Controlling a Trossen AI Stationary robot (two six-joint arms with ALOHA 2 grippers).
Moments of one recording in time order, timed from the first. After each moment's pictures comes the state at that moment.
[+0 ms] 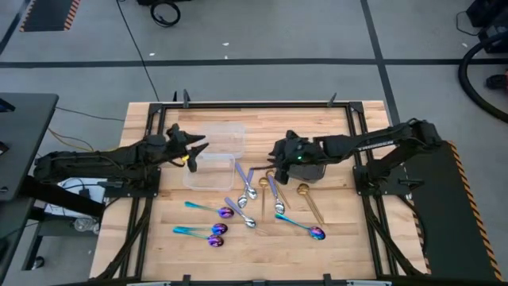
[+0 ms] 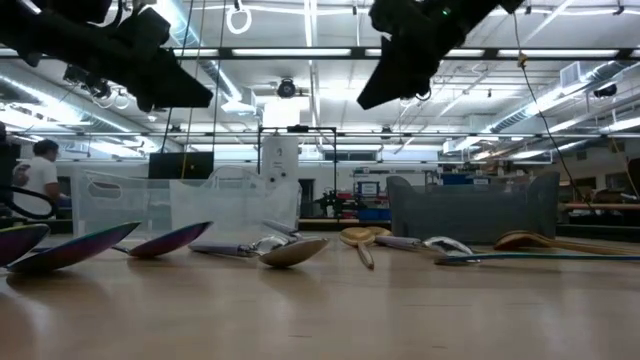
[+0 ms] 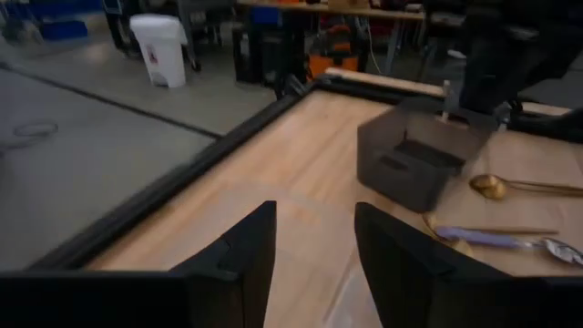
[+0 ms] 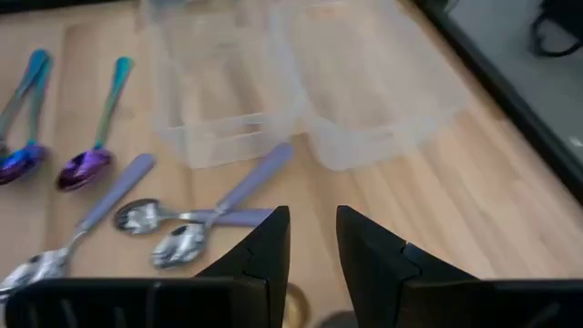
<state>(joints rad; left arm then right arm) 0.16 0.62 0.33 0.06 -0.33 -0.12 0.04 1.45 1.04 -0.30 0.28 0.19</state>
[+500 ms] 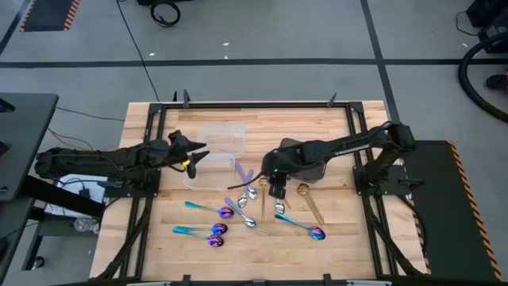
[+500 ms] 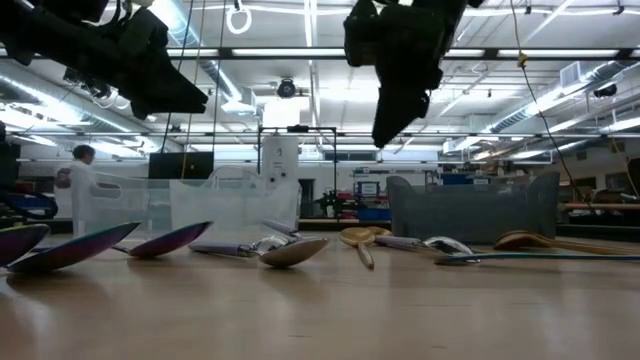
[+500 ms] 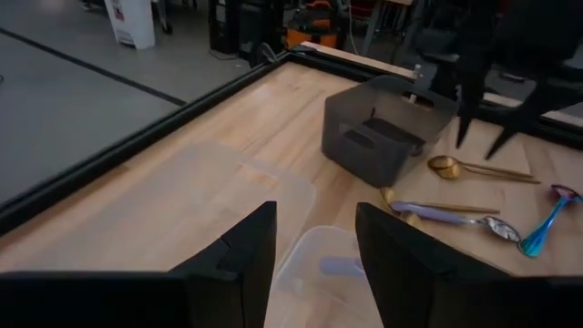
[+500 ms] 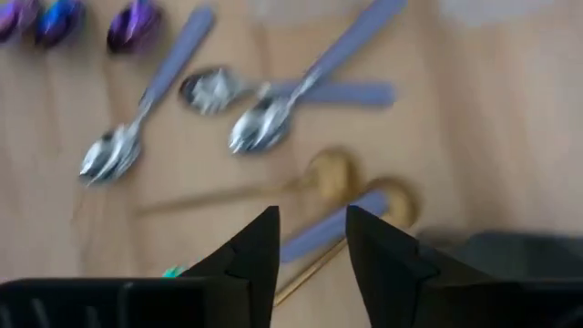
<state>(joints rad) 0.08 0.62 0.33 0.00 -0.33 -0.23 0.09 1.71 1.31 -0.72 0.03 0.34</state>
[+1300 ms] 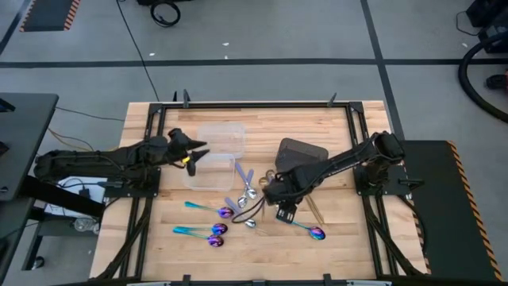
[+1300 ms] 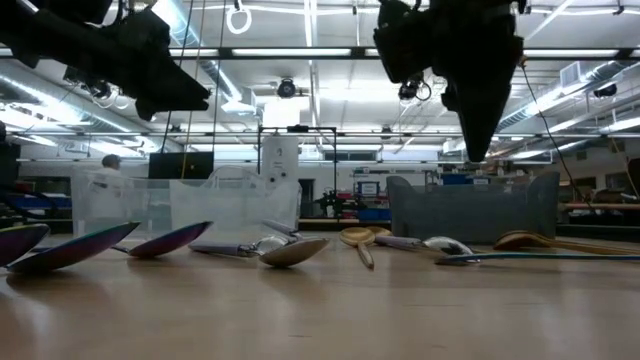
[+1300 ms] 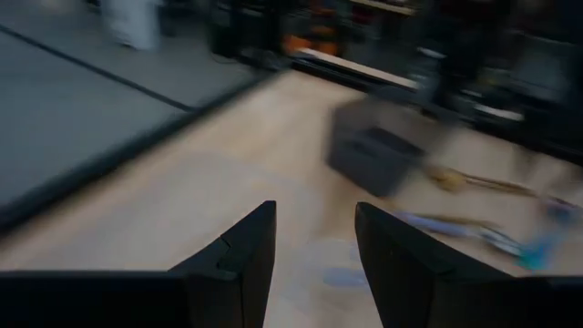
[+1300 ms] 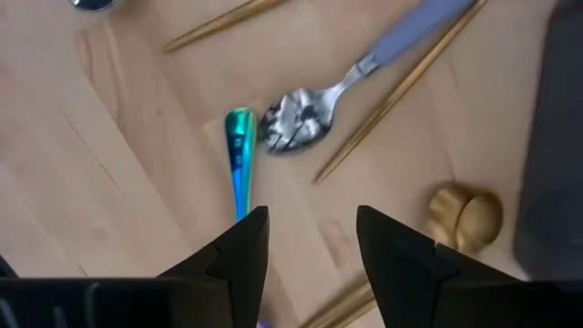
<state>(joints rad) 0.13 0.62 0.33 0.02 -0.21 -0.25 0.29 1.84 1.43 -1.06 -0.05 0.73</state>
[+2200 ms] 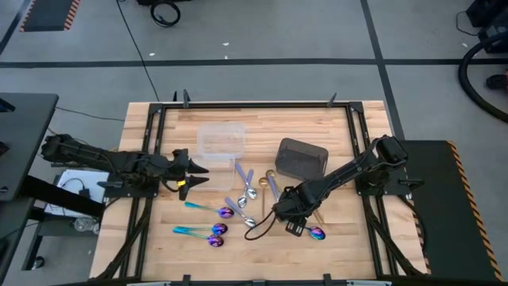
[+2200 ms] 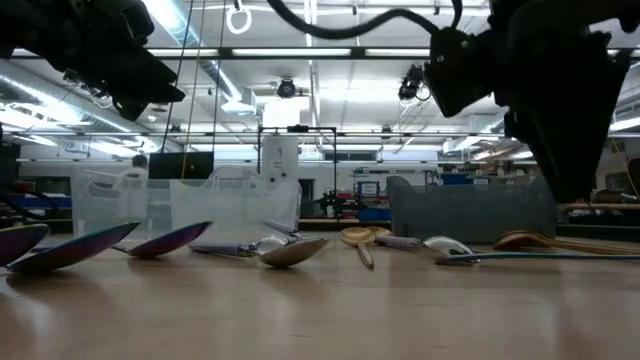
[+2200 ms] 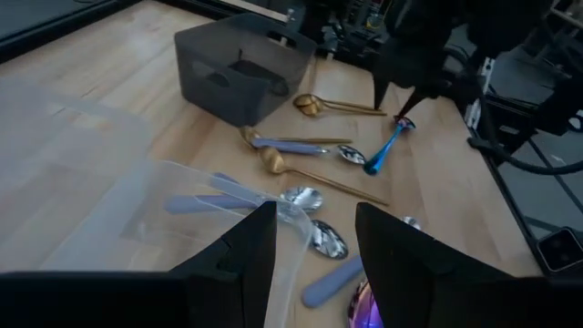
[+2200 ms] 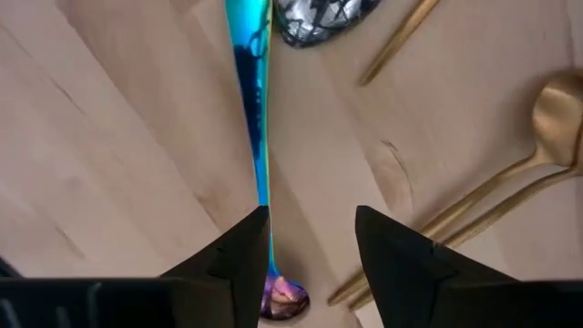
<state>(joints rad) -0.20 0.62 0.33 -0.05 -0.24 -0.39 0.39 1.84 1.27 -0.96 -0.13 0.90</state>
